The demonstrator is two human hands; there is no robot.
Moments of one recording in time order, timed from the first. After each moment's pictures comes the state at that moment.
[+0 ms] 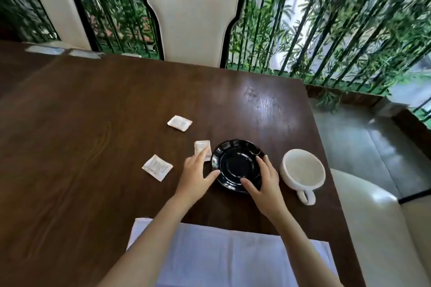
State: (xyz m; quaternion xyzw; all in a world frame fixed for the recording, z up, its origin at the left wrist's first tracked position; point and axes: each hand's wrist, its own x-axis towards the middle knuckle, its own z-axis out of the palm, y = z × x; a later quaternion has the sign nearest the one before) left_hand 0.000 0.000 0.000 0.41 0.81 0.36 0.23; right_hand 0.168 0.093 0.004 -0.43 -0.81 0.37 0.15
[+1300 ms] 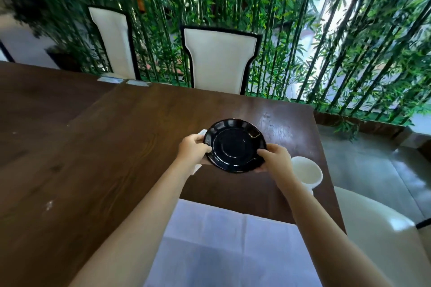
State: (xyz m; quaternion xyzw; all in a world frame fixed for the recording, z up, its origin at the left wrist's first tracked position) left_hand 0.000 -0.071 0.164 0.13 0.73 0.59 0.32; right_hand 0.153 0.064 0.138 -0.43 -0.67 0.55 0.24
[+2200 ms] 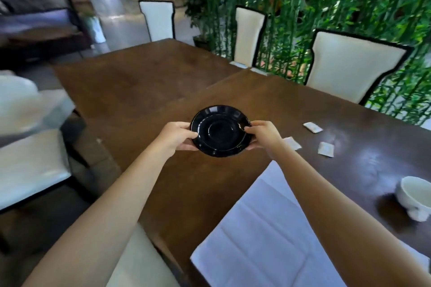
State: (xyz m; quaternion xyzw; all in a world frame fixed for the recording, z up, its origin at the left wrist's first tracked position) left_hand 0.029 -0.429 0.207 -0.04 0.75 0.63 0.18; right_hand 0.062 -0.200 0.188 -0.17 -0.75 0.64 -0.02
